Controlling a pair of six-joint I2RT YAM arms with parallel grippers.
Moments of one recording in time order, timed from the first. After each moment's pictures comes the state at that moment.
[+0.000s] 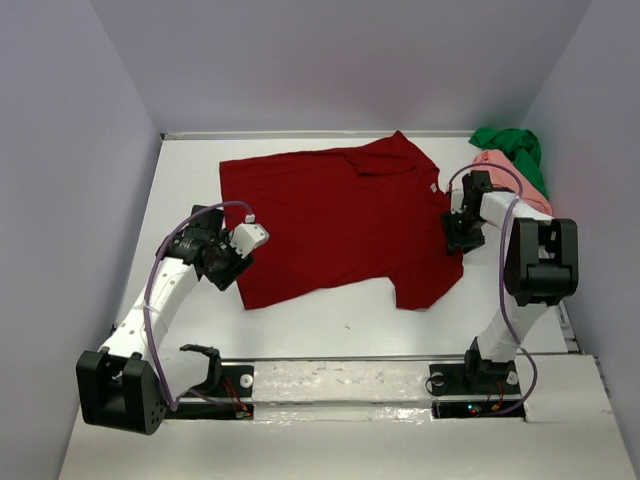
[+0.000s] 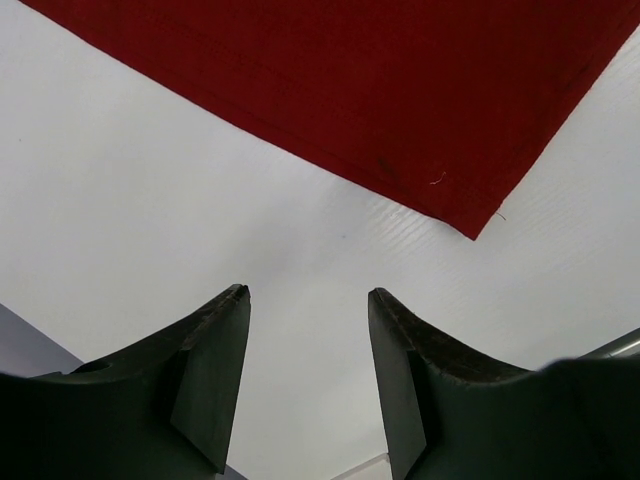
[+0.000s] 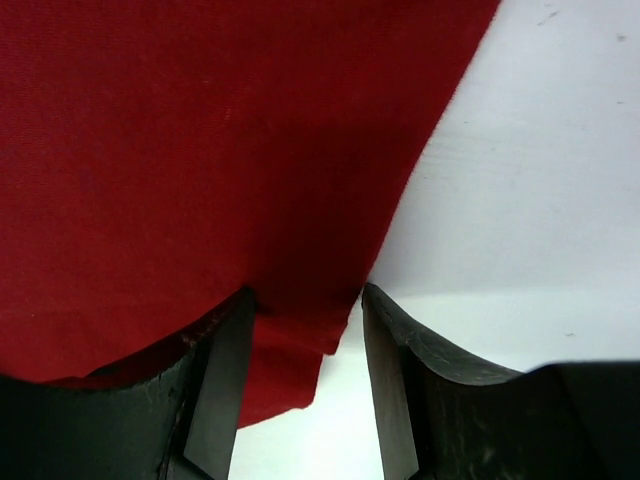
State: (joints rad) left arm -0.19 1.09 0.84 -0.87 0.09 0.66; right arm -0.05 1.80 1.18 -0.70 -0.02 -0.18
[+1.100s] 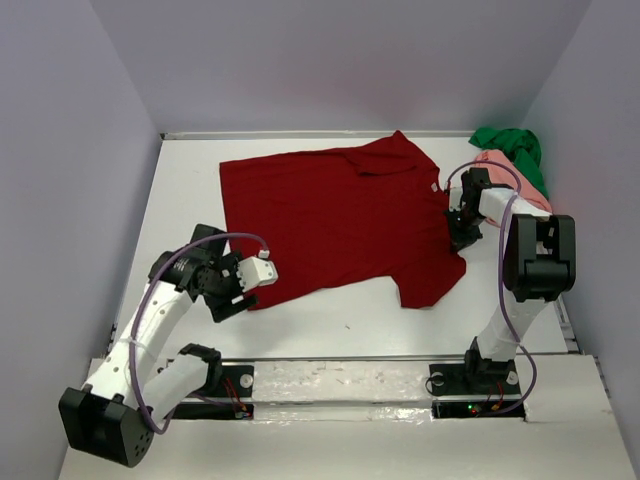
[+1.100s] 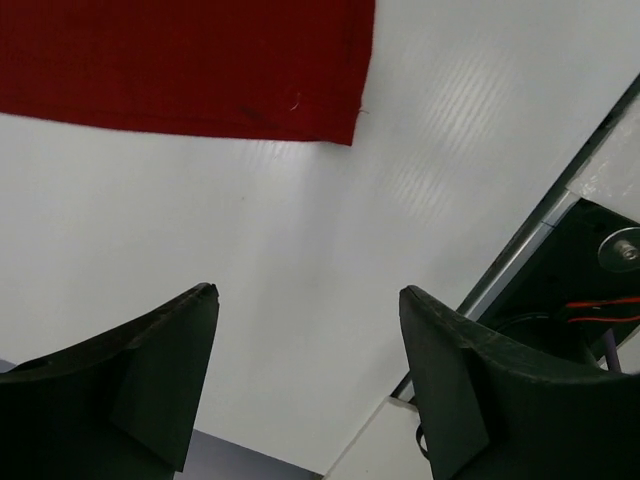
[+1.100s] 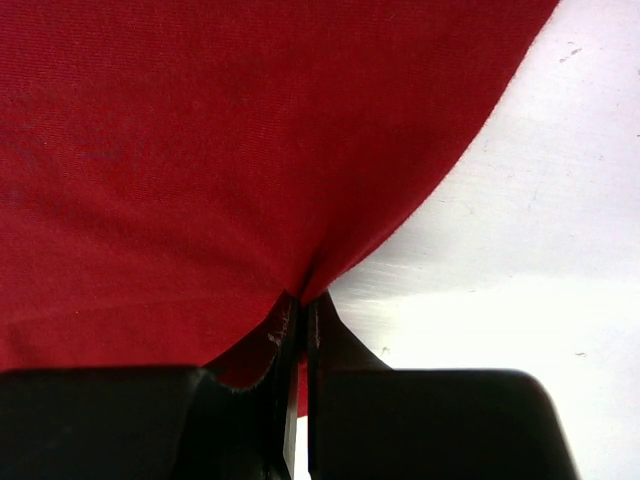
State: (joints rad) left arm -0.26 0.91 0.82 -1.14 0.19 0.89; right arm -0.05 1.85 1.23 -0.73 -0.06 -0.18
